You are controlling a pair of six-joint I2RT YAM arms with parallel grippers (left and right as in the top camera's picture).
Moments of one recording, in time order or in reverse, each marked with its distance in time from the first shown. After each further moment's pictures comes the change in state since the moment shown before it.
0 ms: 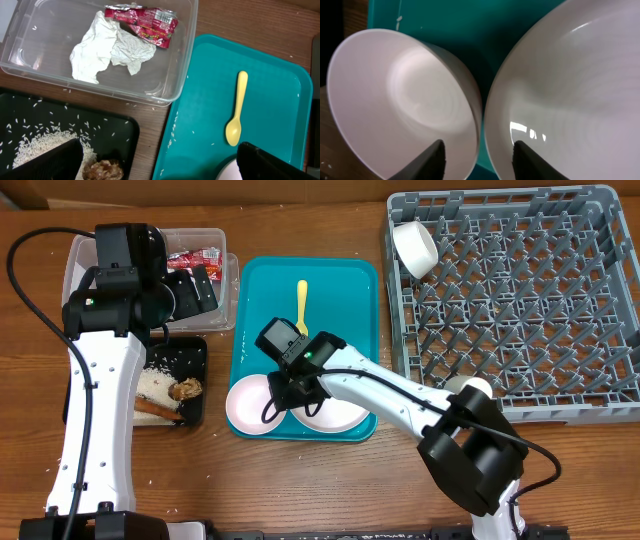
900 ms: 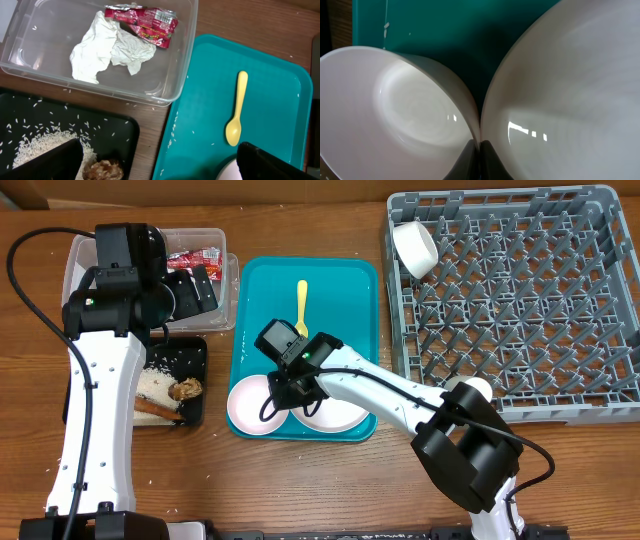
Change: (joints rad) left arm 0.000 0.000 0.000 0.000 0.000 0.000; right arm 0.000 0.019 -0.002 0.018 0.005 0.033
